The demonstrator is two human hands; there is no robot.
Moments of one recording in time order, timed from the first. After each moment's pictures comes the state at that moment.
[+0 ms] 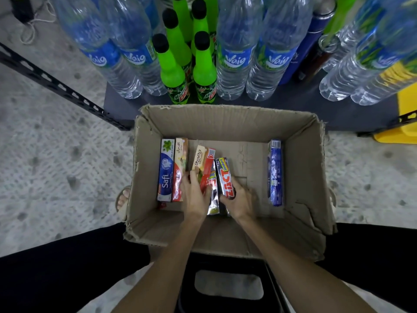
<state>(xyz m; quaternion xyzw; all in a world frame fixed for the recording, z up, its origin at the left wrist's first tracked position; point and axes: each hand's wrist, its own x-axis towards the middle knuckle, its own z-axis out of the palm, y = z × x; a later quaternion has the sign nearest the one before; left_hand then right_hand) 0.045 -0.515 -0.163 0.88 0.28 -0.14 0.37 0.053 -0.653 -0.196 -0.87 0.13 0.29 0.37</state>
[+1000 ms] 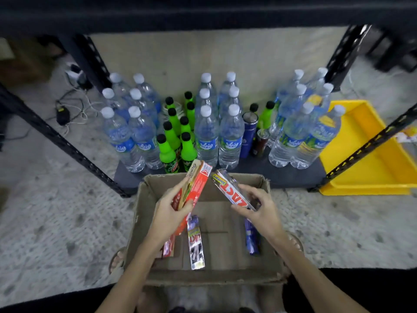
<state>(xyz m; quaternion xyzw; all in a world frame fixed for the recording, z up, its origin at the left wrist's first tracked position) 0.093 -0.484 0.028 0.84 0.04 0.00 0.54 0.119 -0.759 -0.011 -0.83 -0.02 0.02 0.55</state>
